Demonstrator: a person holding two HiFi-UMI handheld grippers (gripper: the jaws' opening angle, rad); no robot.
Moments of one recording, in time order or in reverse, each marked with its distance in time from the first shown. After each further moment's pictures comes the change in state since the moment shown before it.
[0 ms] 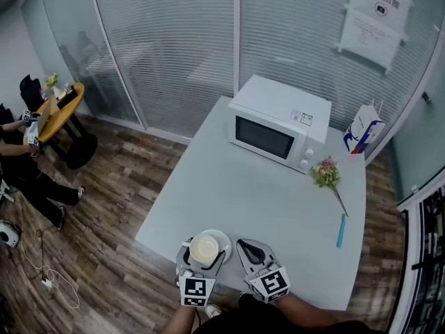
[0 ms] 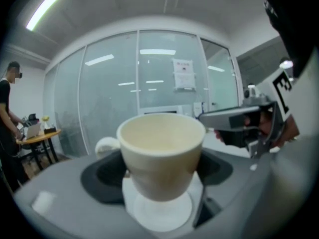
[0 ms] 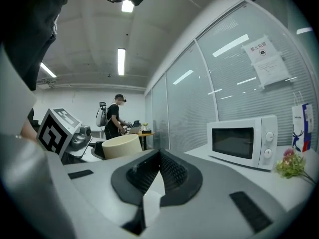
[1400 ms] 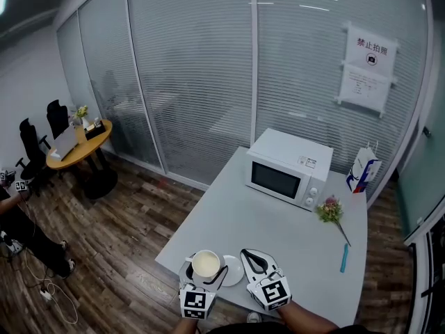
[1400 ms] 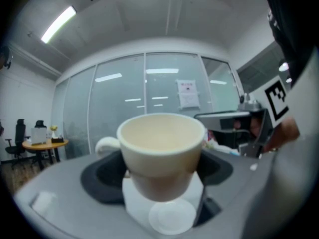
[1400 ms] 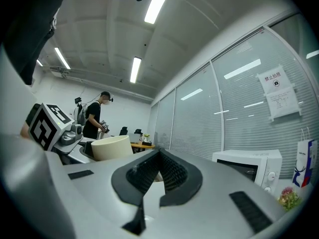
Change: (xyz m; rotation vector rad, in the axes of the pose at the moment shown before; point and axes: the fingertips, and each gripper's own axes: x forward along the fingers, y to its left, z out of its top) left arm -0.070 0.035 0.064 -0.013 -0.188 0.076; right arm 0.003 0.041 0.093 -0.175 -0.150 0.000
